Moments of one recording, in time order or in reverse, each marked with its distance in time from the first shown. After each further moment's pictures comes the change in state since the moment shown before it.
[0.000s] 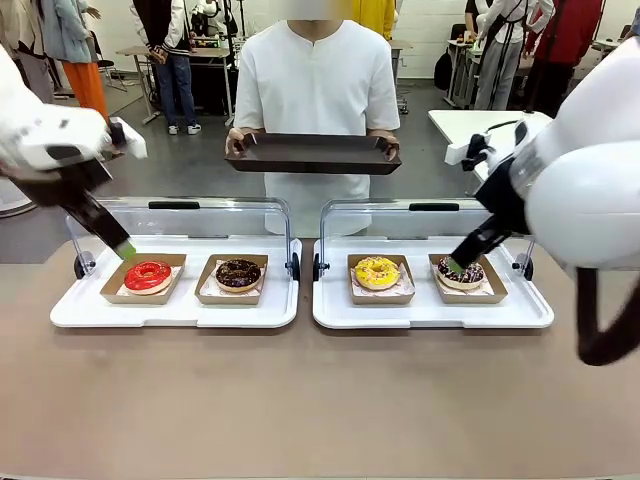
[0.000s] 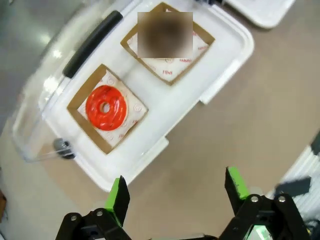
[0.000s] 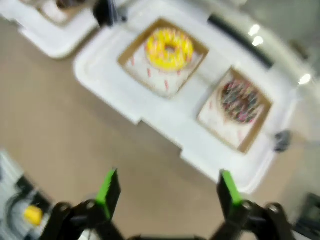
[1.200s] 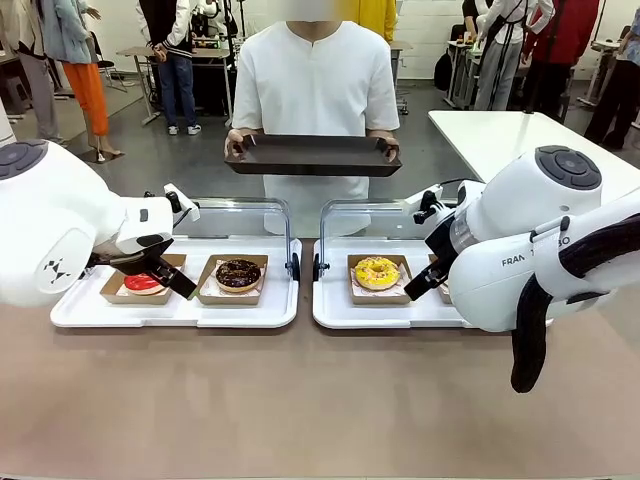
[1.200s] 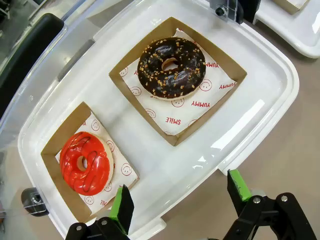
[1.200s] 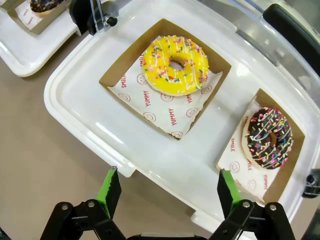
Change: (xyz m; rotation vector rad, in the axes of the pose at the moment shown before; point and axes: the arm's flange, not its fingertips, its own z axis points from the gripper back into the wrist) left arm 0.006 -0.029 -0.153 0.105 -0.154 0.089; right arm 0.014 0.012 -0.137 -0.010 -0.086 -0.014
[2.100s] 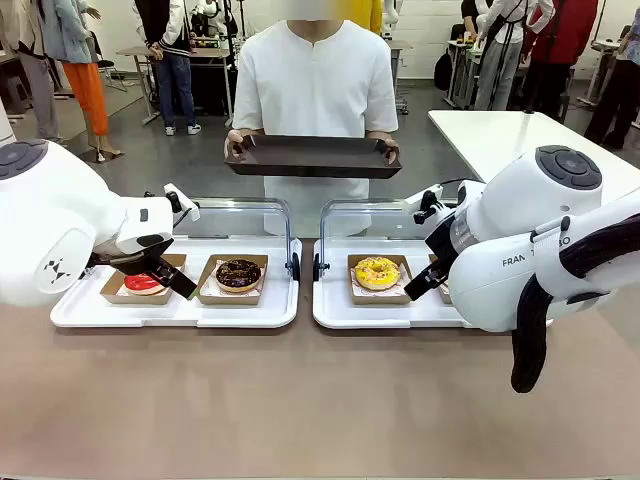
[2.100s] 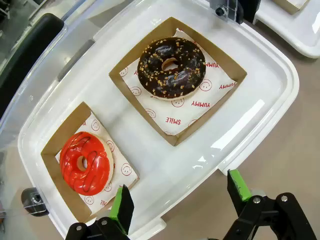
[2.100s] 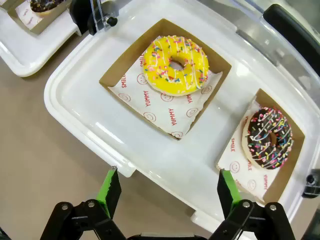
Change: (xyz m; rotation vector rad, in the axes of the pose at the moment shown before) left arm 0.000 0.000 0.000 0.000 0.000 0.000; right arm 0.000 0.000 0.000 0.000 0.000 0.000
